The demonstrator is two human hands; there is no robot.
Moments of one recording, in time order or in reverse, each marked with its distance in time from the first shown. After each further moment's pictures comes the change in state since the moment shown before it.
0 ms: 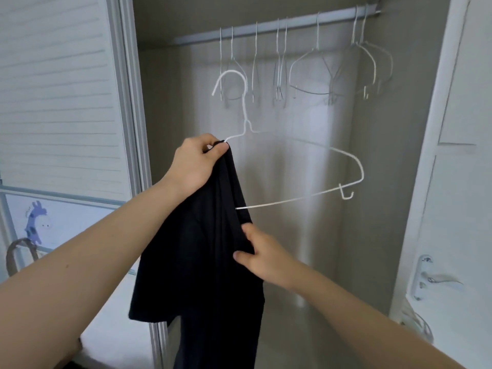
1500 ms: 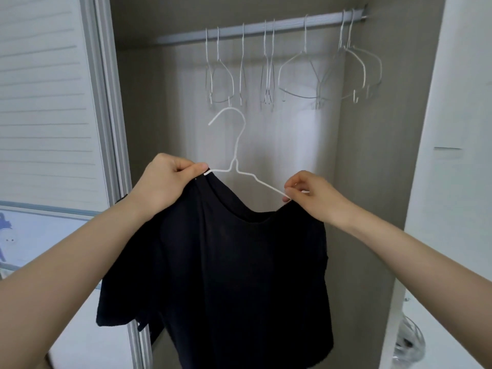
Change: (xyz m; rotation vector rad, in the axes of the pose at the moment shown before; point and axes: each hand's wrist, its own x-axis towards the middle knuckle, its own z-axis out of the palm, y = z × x) left_hand 0.003 -0.036 -0.010 0.014 -0.110 -0.070; right_hand 0.025 0.013 -0.134 -0.165 0.360 0.053
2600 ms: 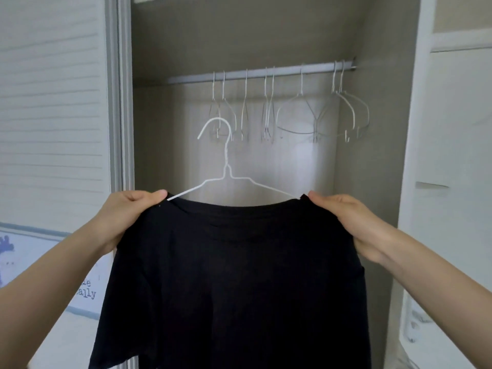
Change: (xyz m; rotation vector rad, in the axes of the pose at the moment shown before) left_hand -0.005 -0.043 -0.050 -0.436 0.007 -0.252; right_hand -0.031 -0.033 -0.063 0.611 -0.169 0.254
